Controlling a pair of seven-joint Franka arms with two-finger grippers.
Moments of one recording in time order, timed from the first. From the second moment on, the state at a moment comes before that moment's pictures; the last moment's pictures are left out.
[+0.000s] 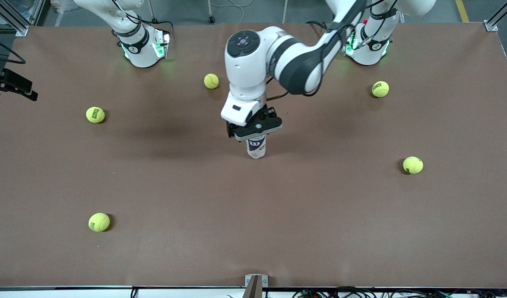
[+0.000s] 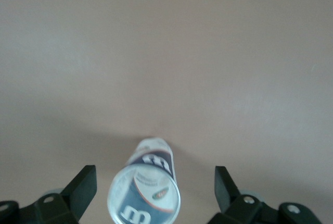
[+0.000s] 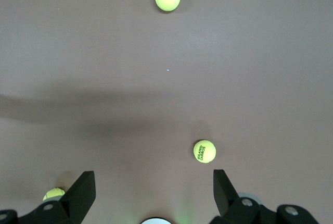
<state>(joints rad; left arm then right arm) -0.79 0.55 -0.01 -1.25 0.16 1.93 -1.17 -0.04 -0.04 -0.05 -1.52 0.00 1.43 -0.09</state>
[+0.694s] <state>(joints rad) -0.45 0.37 -0.01 -1.26 0.15 1.75 -0.77 -0.02 -0.05 -0.05 -1.54 0.00 1.43 -0.11</state>
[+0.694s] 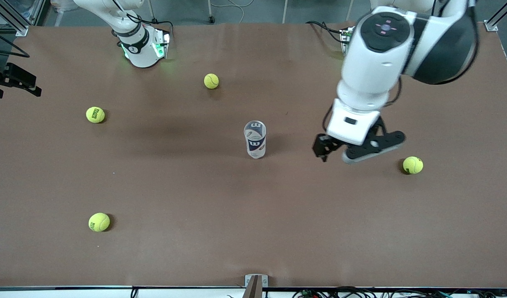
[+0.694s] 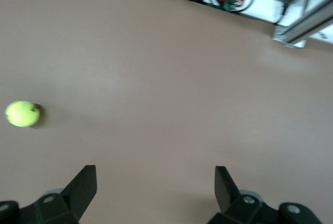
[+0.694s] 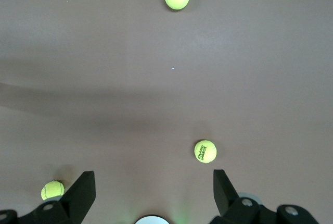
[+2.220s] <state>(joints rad) -0.10 -0.05 -0.01 -1.57 0.04 1.59 -0.23 -0.01 -0.06 -0.05 -1.54 0.01 1.44 -0.11</state>
